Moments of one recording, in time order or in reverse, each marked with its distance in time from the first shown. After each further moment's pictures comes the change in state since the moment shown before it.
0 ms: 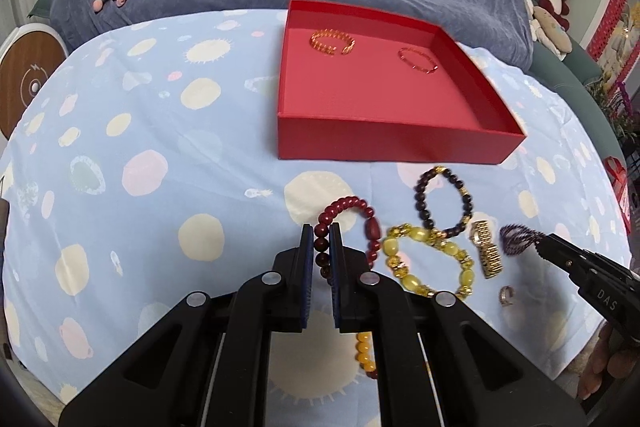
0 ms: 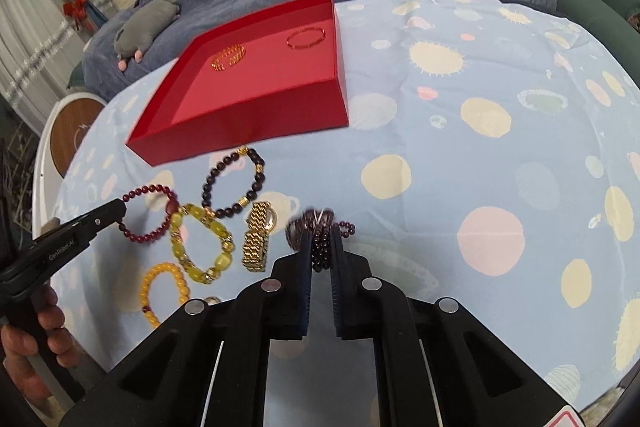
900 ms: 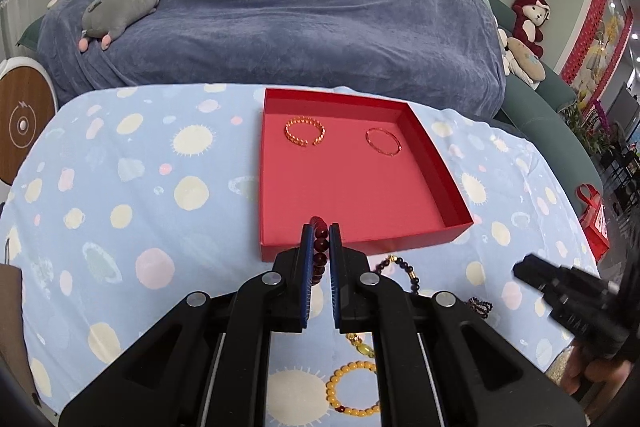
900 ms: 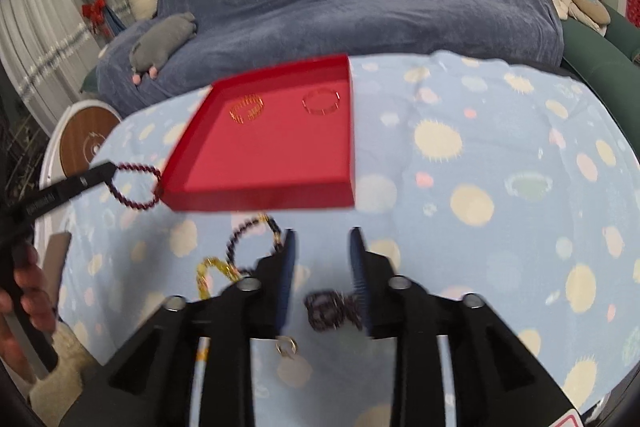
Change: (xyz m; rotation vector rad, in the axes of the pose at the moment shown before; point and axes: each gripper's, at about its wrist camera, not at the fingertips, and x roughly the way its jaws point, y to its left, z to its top) left arm -0.044 -0.007 0.067 0.014 -0.109 -0.081; right arm -0.029 0.008 0.035 -0.073 -0.063 -0.019
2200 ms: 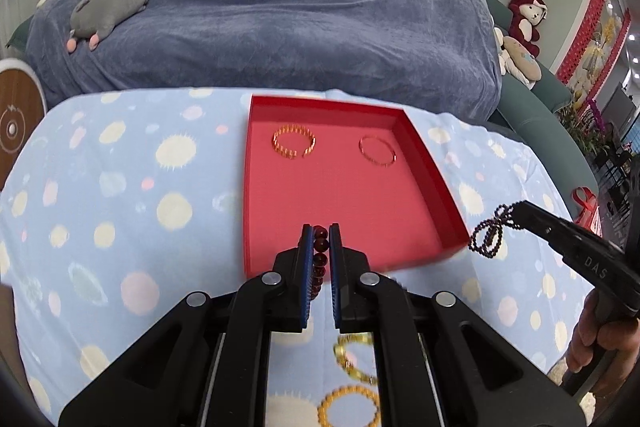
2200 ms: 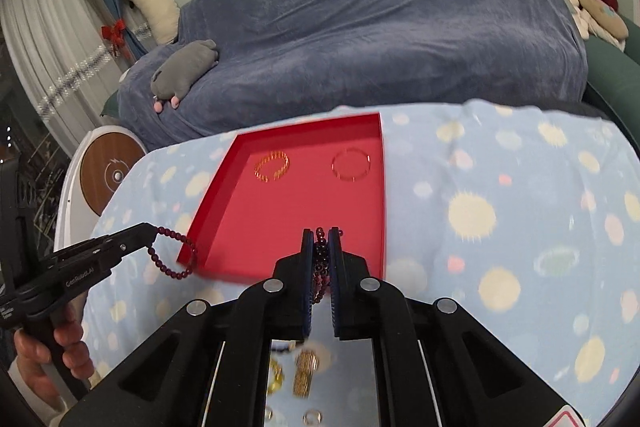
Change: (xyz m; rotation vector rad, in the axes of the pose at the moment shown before) left arm 0.024 -0.003 0.030 0.008 0.004 -0.024; right arm 0.009 0.014 0.087 -0.023 -0.105 0.104
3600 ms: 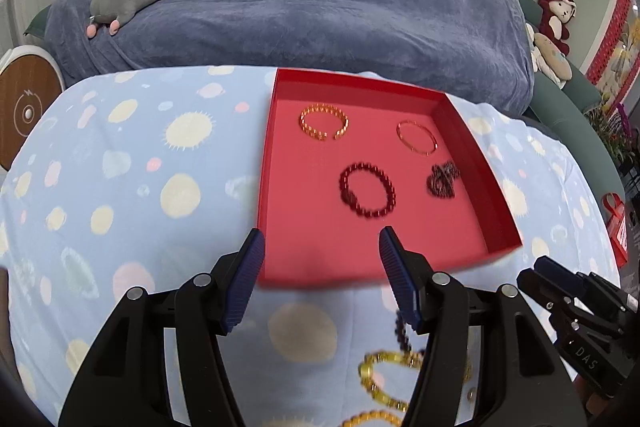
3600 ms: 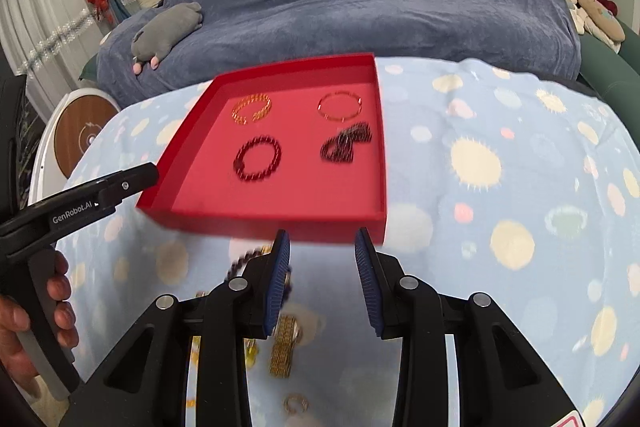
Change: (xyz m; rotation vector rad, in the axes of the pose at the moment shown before) left arm 0.035 0.009 -0.023 -0.045 0.030 0.102; right arm 0.026 0.010 -0.063 -0.029 0.102 -0.081
